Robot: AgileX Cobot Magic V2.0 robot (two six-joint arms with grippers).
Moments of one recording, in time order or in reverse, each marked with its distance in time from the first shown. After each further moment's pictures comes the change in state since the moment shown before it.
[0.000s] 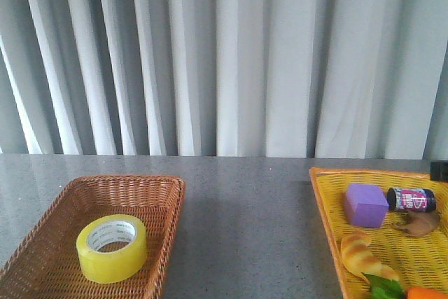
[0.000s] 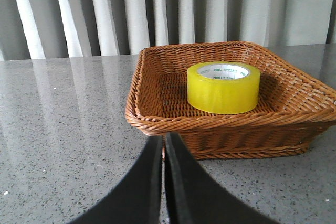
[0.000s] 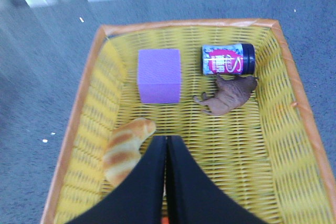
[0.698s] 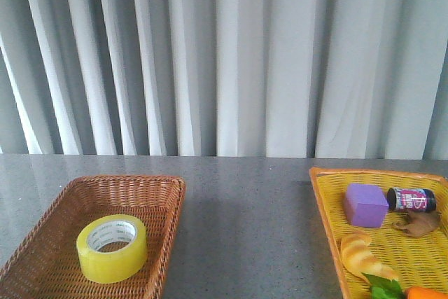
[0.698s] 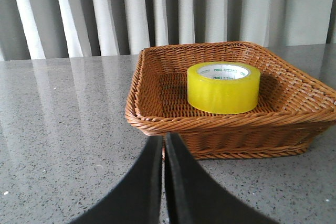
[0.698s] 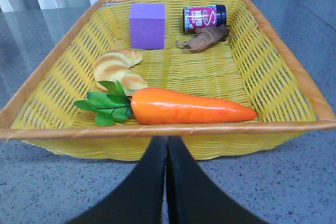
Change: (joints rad) left arm 0.000 0.000 0.000 0.000 0.000 0.000; right arm 0.000 -0.902 0.937 -0.054 -0.334 -0.001
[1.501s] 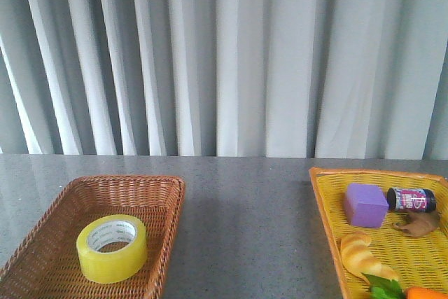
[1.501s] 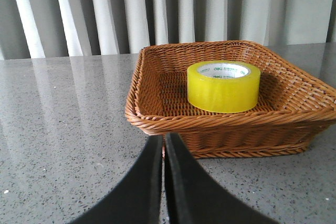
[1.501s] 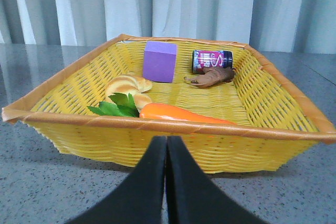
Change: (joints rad) left arm 0.000 0.000 0.000 0.000 0.003 0.001; right arm 0.063 -0.317 0.212 -0.132 -0.112 0.045
